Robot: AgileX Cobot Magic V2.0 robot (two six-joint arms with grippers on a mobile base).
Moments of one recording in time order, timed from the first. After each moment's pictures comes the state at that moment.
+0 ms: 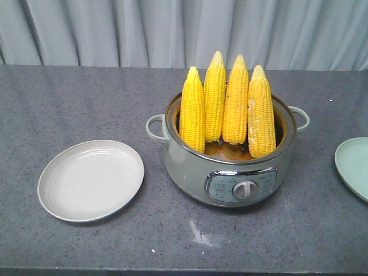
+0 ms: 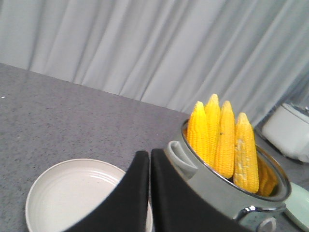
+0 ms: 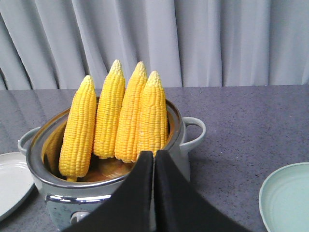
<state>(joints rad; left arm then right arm) 0.07 0.39 -0.60 -0.80 0.55 0.31 0.04 0.47 -0.59 0.45 0.42 -0.27</state>
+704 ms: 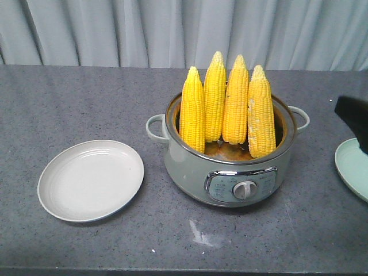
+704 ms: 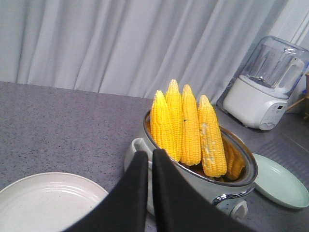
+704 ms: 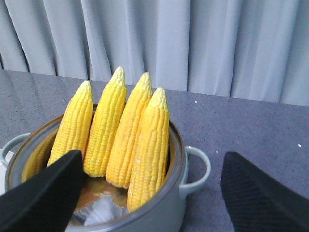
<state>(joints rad) 0.07 0.58 -0.65 -1.18 0.62 0.75 0.04 0.81 -0.82 0.59 0.43 -0.54</state>
